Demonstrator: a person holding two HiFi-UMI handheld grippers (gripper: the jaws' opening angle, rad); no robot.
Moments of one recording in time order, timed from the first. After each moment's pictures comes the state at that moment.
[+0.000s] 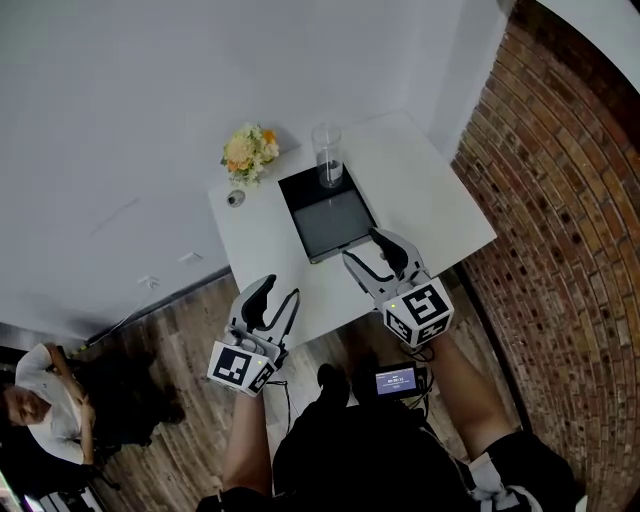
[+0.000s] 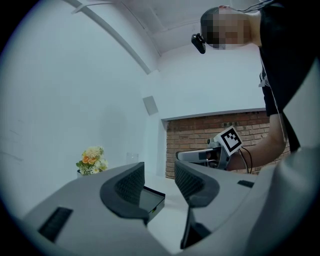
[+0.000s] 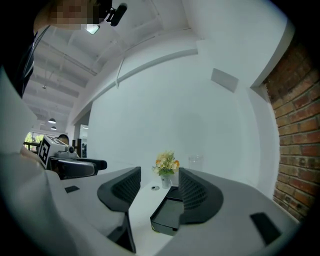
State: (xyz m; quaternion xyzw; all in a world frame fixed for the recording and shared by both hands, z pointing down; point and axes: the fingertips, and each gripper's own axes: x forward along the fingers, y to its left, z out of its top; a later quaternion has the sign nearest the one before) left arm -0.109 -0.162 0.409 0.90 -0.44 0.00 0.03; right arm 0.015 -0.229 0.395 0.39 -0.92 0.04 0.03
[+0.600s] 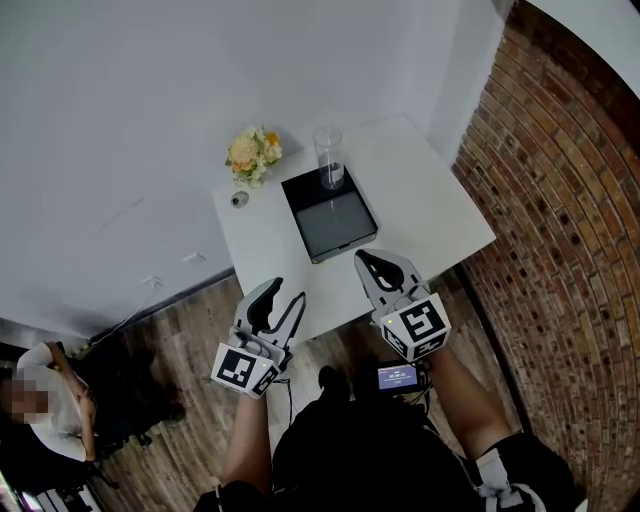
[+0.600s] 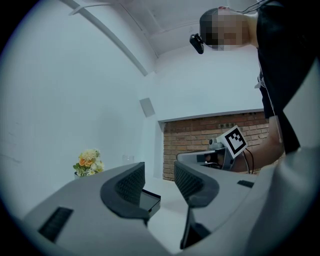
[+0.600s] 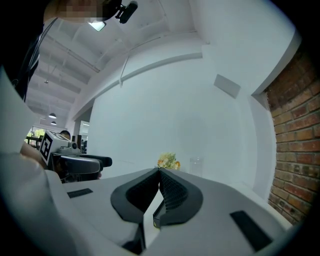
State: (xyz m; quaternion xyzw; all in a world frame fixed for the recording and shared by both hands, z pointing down) left arm -0.095 -0.146 0.399 0.90 -0.43 -0.01 0.03; right arm 0.016 -0.199 0.389 0.40 -0.92 0.02 0.04
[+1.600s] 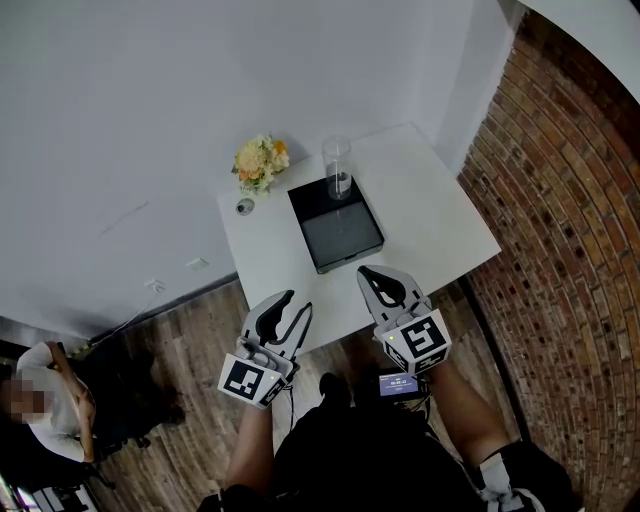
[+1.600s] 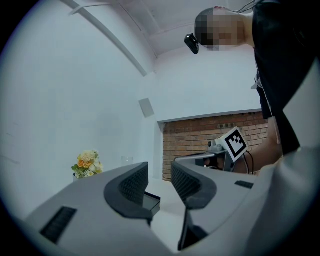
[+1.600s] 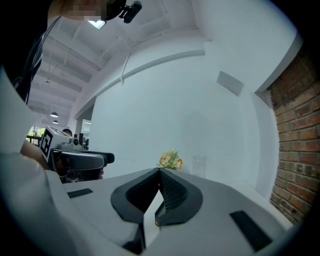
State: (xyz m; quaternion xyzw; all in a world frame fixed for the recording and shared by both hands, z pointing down) left arm -0.093 -0.148 0.395 0.90 -0.43 -0.01 0.02; right arm 0.005 -0.198 0.396 0.39 -0.92 0.02 0.05
